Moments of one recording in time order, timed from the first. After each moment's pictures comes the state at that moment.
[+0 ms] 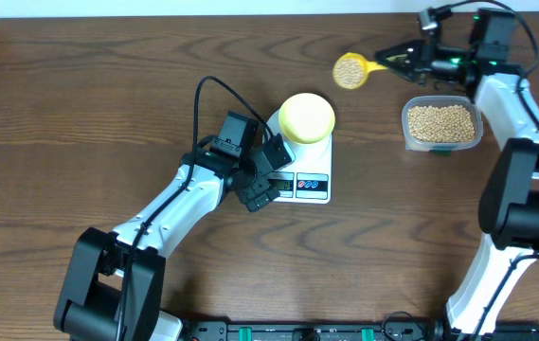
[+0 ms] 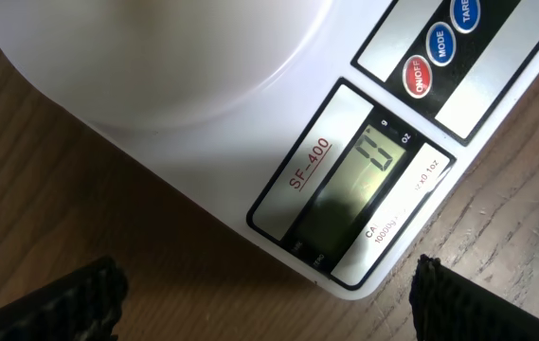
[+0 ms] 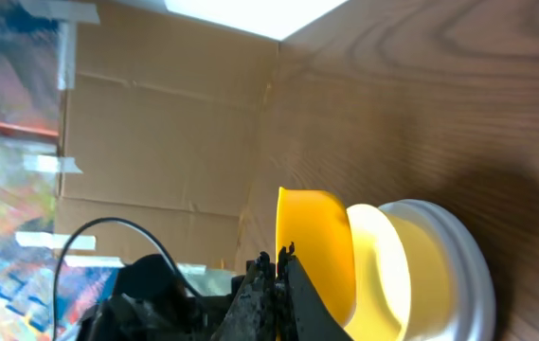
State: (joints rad) left arm -0.41 1.63 0.96 -0.48 0.17 0.64; right arm -0.08 2.13 1.63 -0.22 -1.34 0.56
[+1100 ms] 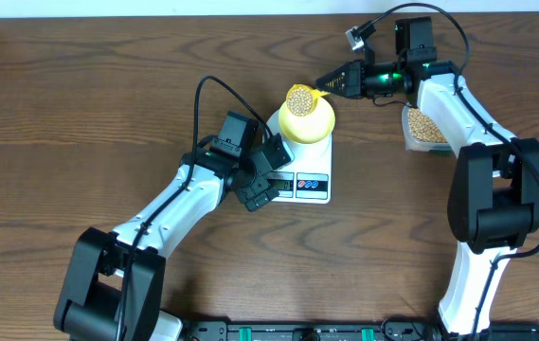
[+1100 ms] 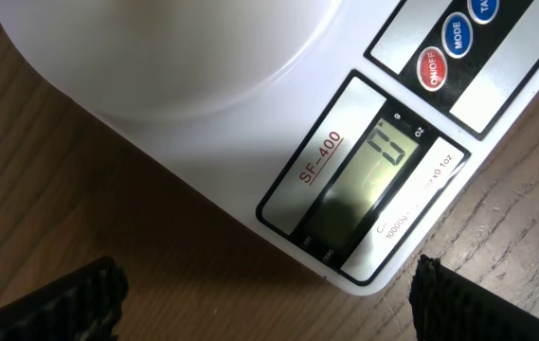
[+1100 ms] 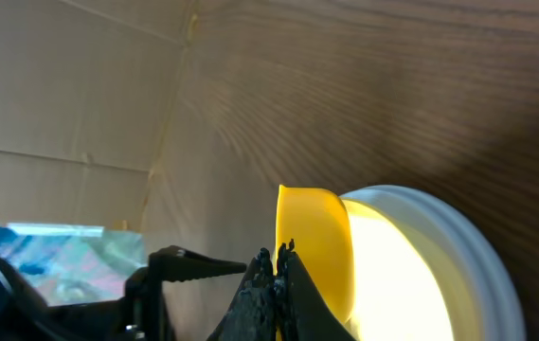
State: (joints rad) left arm -0.41 1.63 0.96 -0.48 0.15 0.64; right arm 0.14 2.13 1.63 -0.38 -1.06 0.27
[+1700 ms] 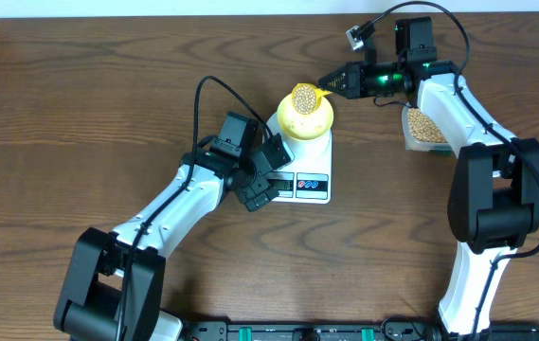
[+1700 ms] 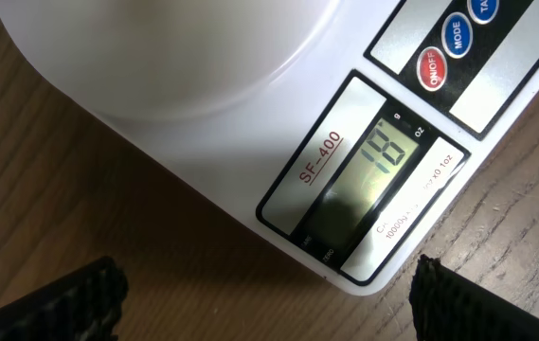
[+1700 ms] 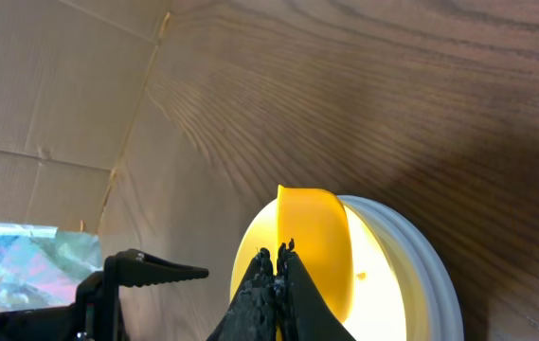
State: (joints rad) left arm -0.41 1.63 0.96 -0.48 0.15 0.64; right arm 0.14 2.13 1.63 -0.39 -0.99 0.18
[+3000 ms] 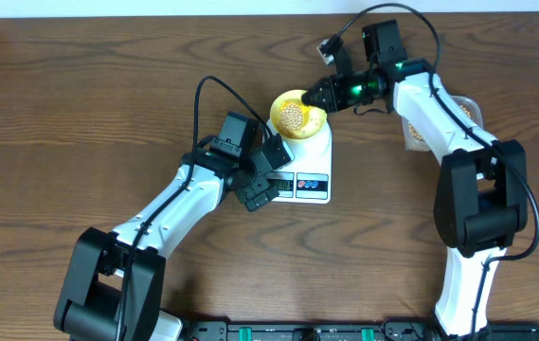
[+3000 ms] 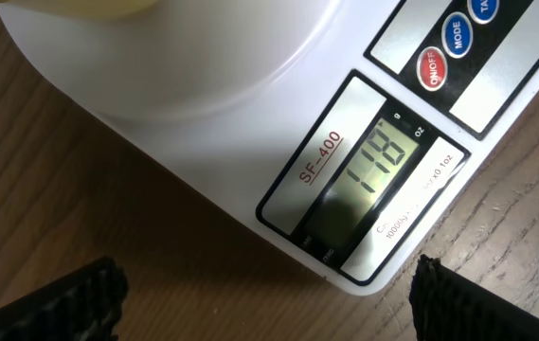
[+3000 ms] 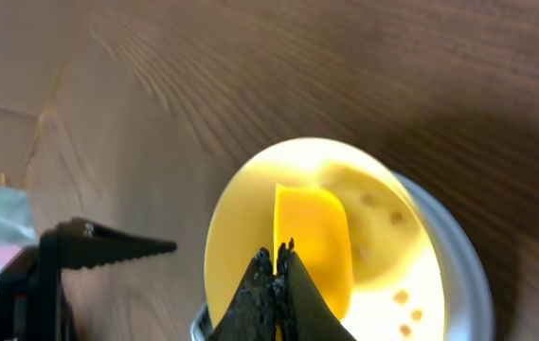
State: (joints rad) left arm -0.41 1.63 0.96 -0.48 0.15 0.64; right arm 0.25 2.13 1.70 -0.60 -0.80 0.00
